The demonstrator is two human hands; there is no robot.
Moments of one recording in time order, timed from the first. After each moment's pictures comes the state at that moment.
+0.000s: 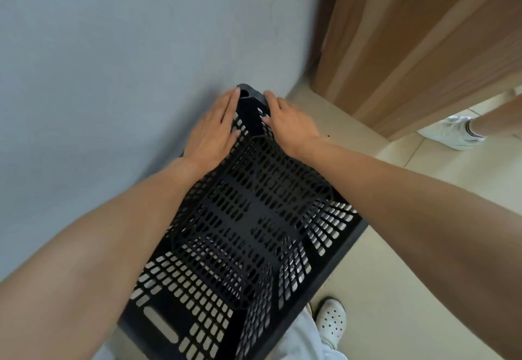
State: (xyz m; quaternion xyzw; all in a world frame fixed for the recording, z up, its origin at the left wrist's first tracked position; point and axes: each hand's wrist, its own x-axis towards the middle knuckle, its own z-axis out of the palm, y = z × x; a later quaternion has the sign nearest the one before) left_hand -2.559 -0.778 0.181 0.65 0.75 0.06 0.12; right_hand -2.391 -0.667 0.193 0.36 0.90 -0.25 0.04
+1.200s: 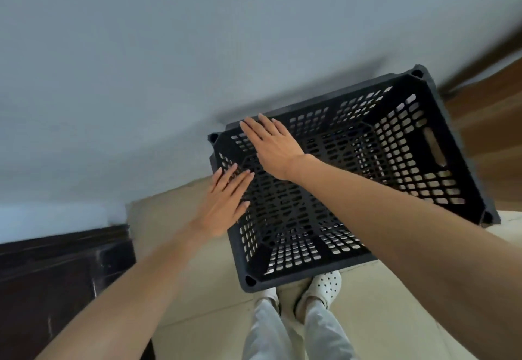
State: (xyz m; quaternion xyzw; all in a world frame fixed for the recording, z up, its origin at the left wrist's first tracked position) left_hand -2.485 -1.150 0.193 0.45 0.87 -0.07 0.18; right_hand -2.495 -0.938 0.222 -0.07 0.98 -0.11 0.16
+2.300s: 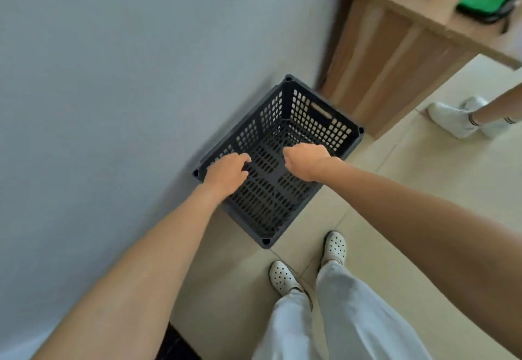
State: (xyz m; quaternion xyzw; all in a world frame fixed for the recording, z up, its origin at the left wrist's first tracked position) left_hand -2.485 -1.075 0.406 0.52 0.80 -0.01 0.29; right_hand -2.324 -0.935 0.418 0.27 0.91 -0.17 0.26
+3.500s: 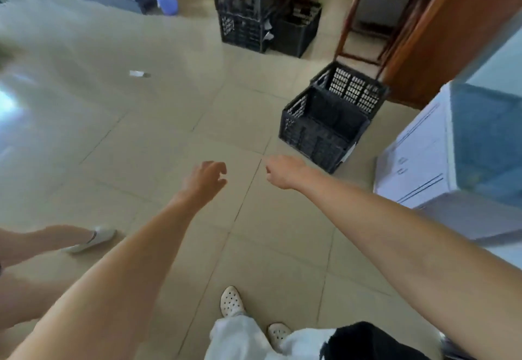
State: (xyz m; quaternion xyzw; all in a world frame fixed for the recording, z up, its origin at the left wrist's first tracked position) left_hand -1.556 -0.803 0.517 0.98 0.08 -0.11 0.17; right_hand -1.481 -1.003 0.540 0.94 0.27 -0.23 0.02
